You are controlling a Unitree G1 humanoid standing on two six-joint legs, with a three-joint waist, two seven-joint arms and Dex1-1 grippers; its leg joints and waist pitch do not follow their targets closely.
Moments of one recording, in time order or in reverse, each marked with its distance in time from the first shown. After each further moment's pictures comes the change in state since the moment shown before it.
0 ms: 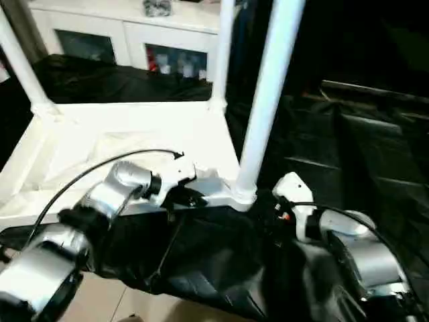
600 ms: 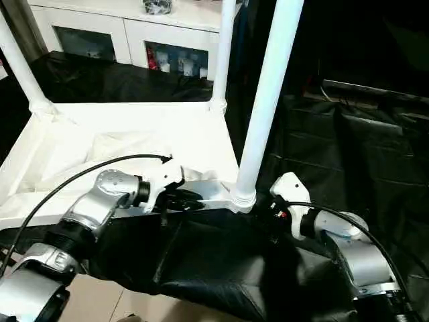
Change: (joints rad) left arm 0.089 0.055 0.043 -0.104 -0.053 -0.024 -0.024; right arm -0.004 0.033 -0.001 0.042 -0.033 -0.067 -0.040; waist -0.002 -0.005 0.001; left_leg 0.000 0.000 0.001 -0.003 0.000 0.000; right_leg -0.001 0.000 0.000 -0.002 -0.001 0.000
